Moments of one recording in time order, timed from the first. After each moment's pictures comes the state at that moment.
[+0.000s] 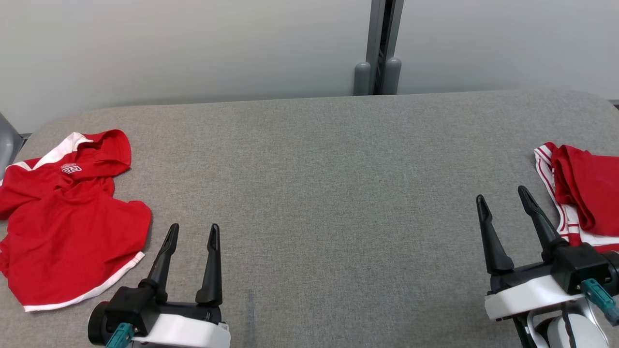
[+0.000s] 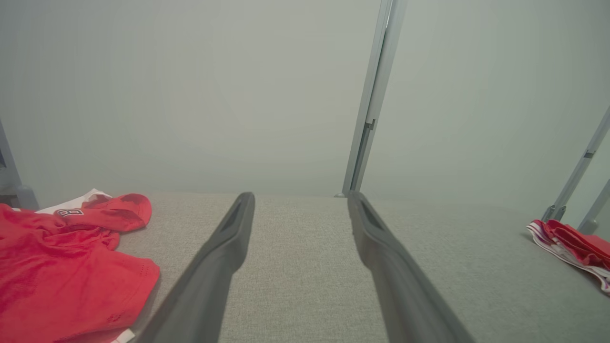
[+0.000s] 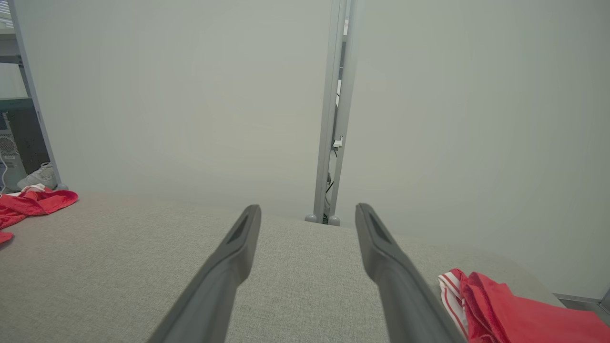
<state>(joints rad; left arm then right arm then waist) 0.02 0.05 -0.16 0.07 -0.26 0.04 -0.26 -0.12 -0.08 0.04 0.15 0.03 0.13 -0.26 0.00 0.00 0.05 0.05</state>
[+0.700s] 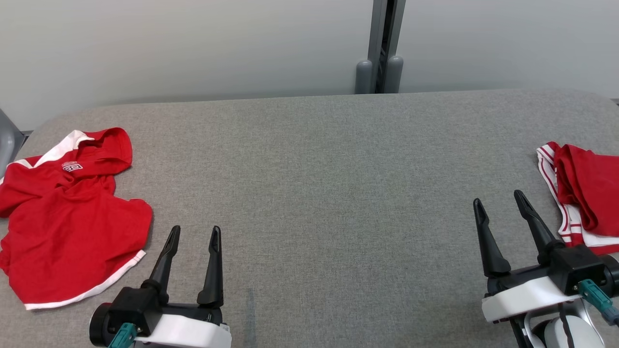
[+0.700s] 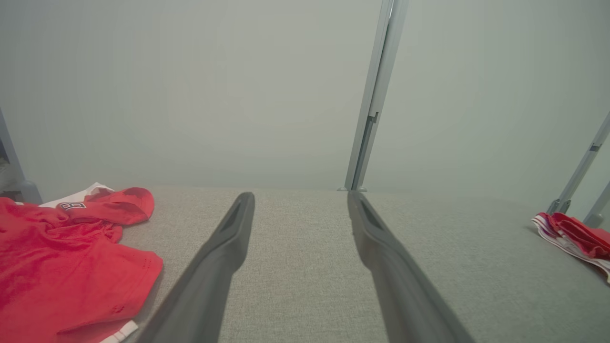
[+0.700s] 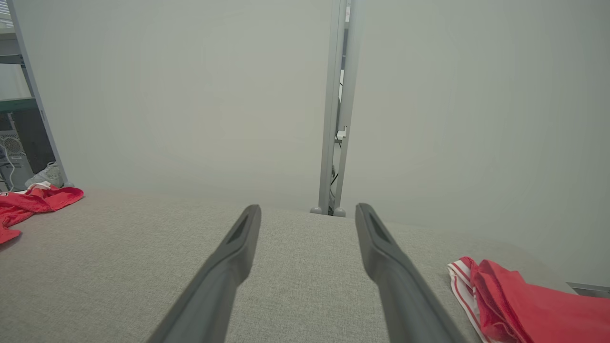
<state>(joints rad) 0.01 0.05 -0.17 0.08 -0.25 0.04 -0.26 -0.12 -0.07 0.04 0.17 0.06 0.13 -0.26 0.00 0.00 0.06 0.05</state>
